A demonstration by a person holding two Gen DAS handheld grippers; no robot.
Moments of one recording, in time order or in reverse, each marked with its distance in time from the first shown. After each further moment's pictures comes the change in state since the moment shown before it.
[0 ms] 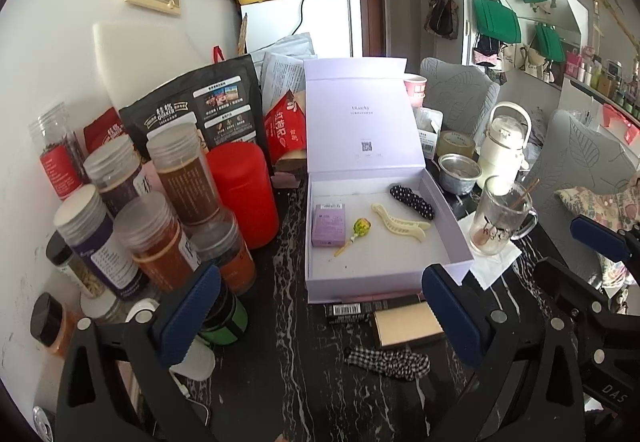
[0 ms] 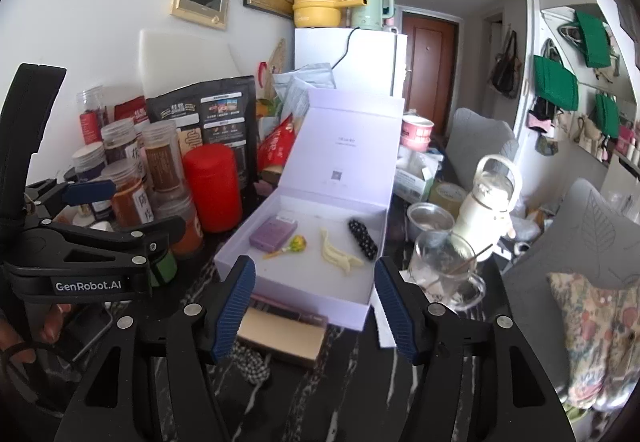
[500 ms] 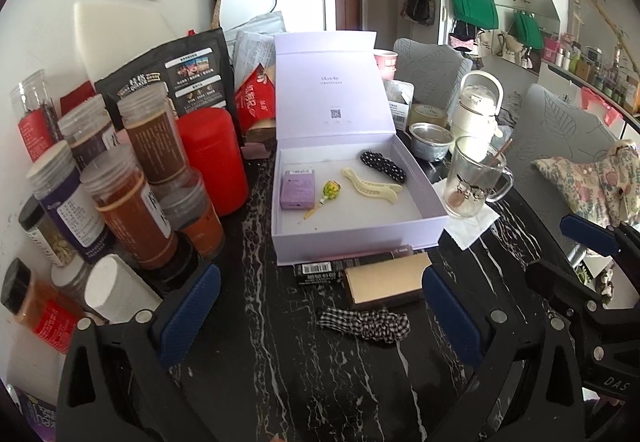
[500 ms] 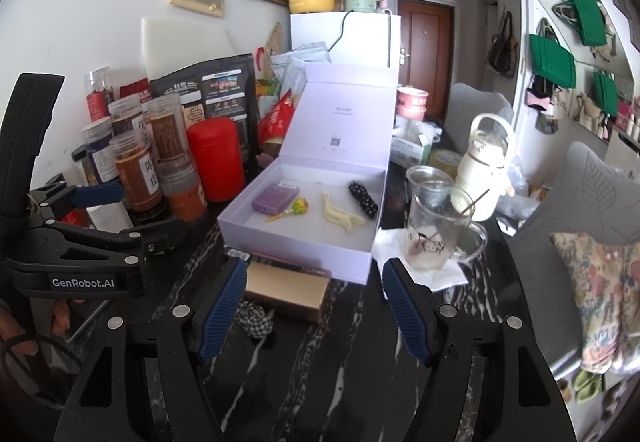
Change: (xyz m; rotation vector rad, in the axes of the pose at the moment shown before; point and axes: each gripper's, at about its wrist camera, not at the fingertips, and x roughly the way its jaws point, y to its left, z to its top) left arm 0.007 -0.013 -0.037 0.025 0.043 -0.098; right arm -0.009 -0.008 -0.046 0.046 0.044 0.021
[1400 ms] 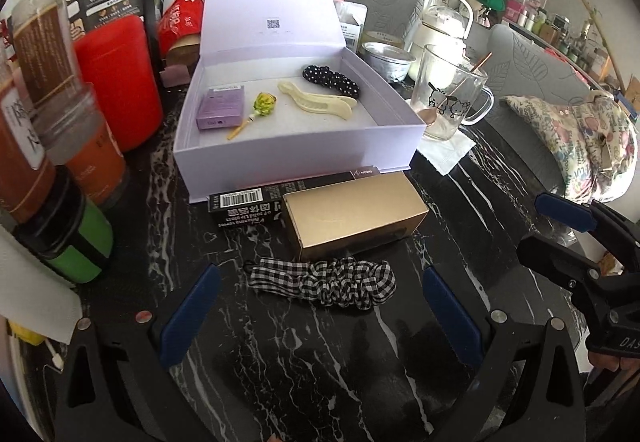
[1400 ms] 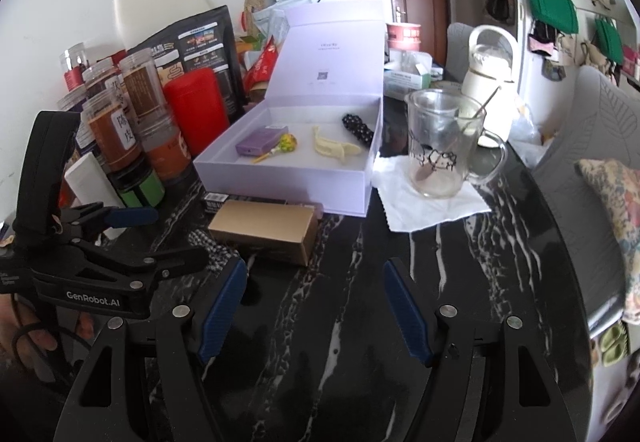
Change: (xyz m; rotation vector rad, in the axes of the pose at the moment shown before) left arm 0.089 -0.013 -0.048 0.044 0.174 -0.226; right arm 0.050 -0.032 -0.053 0.096 0.125 0.056
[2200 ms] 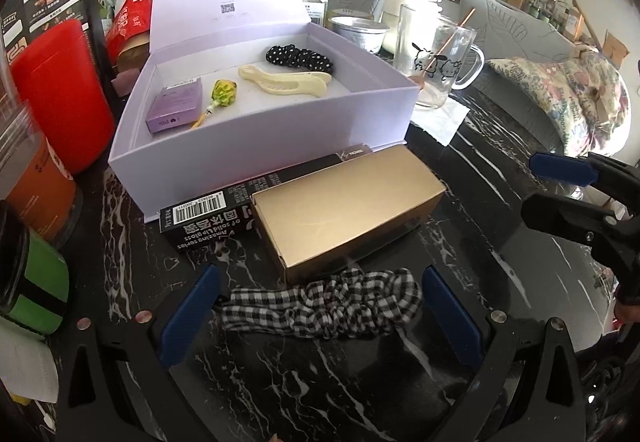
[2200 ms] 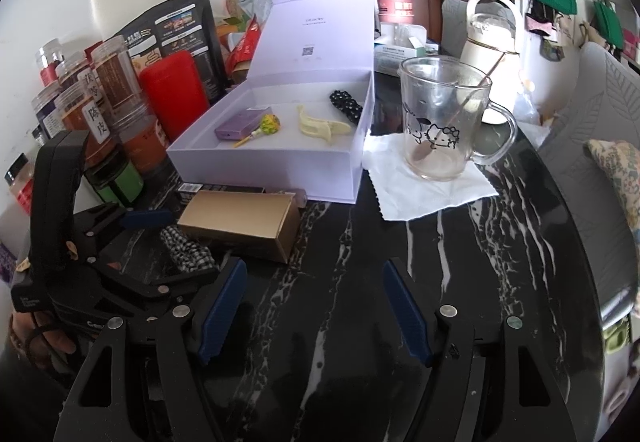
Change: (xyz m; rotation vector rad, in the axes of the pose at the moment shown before) left arm 0.045 0.000 -0.001 0.136 0.032 -0.052; right arm 0.031 -0.014 0.004 0.032 0.063 -0.010
